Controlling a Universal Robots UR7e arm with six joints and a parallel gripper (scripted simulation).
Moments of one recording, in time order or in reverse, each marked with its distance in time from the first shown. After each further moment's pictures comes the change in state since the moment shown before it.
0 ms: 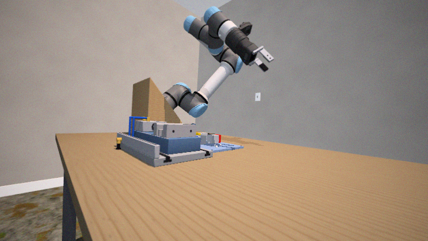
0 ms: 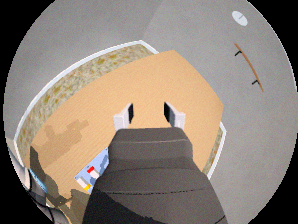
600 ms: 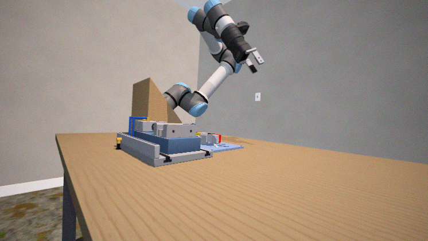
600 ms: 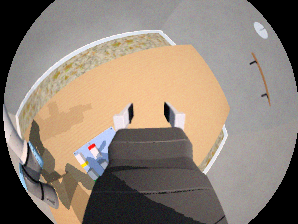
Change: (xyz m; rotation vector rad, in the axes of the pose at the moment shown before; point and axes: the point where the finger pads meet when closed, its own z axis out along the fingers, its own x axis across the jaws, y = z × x) arm -0.019 0.023 -0.024 -0.117 -0.114 -0.145
